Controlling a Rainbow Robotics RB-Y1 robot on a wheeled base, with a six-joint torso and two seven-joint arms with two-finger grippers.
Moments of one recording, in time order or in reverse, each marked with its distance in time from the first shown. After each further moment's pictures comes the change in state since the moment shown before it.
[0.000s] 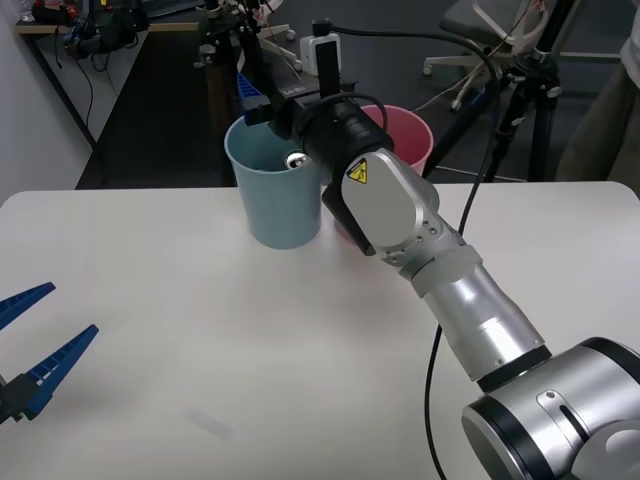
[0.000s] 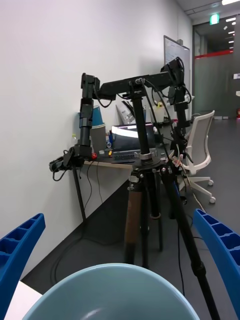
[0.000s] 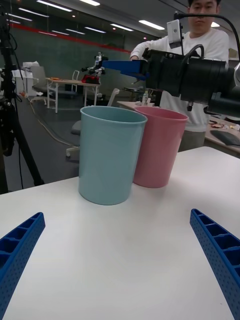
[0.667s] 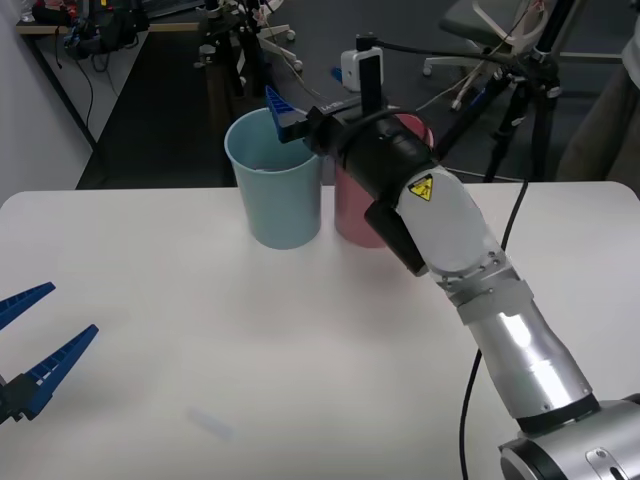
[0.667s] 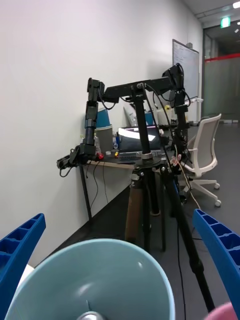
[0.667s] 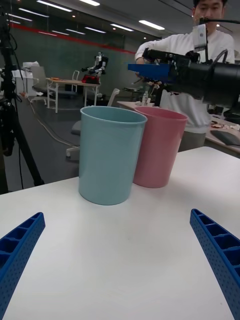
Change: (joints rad) right arm 0.223 -0.094 -0.022 -0.312 -0.178 -0.169 0.167; left arm 0.000 0.000 0.000 0.000 0.000 0.000 0.000
